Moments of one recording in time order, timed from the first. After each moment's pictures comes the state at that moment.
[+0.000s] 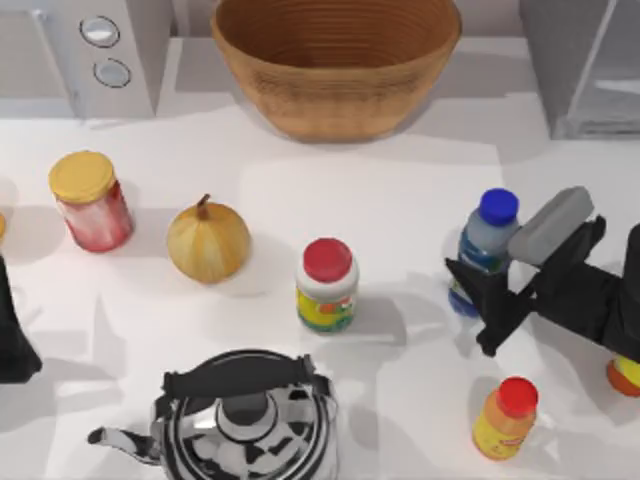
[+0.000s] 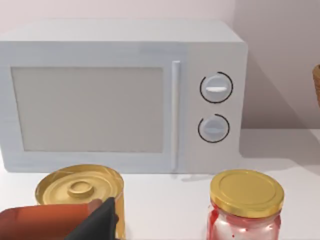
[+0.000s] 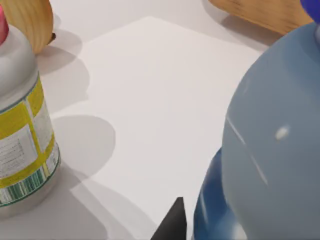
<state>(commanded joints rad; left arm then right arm) 0.00 0.00 0.00 0.00 0.00 0.00 0.30 1.92 0.42 1.16 -0.43 -0.15</state>
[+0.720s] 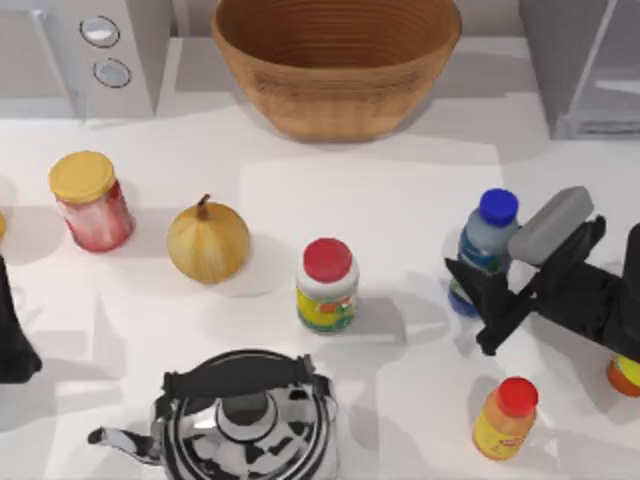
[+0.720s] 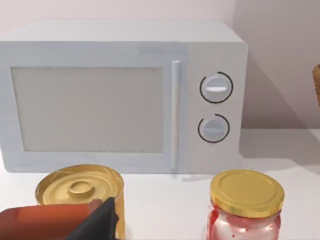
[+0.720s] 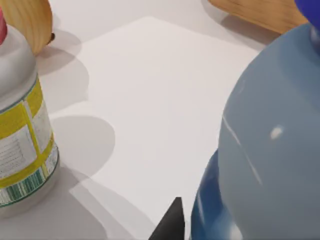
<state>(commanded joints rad) 0.00 0.00 0.00 0.00 0.00 0.00 0.30 1.92 0.42 1.16 -0.43 -0.15</state>
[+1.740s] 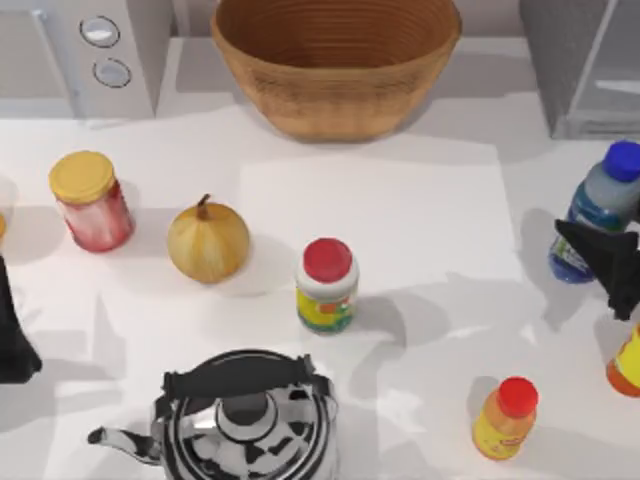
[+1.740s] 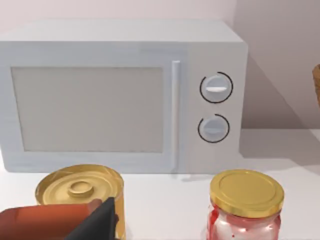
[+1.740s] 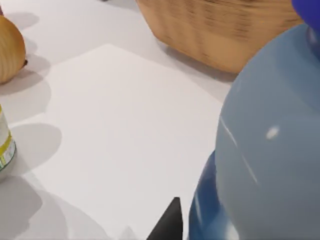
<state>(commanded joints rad) 0.00 0.00 0.00 0.00 0.00 0.00 -0.07 1.58 0.44 0.72 -0.81 -0.31</state>
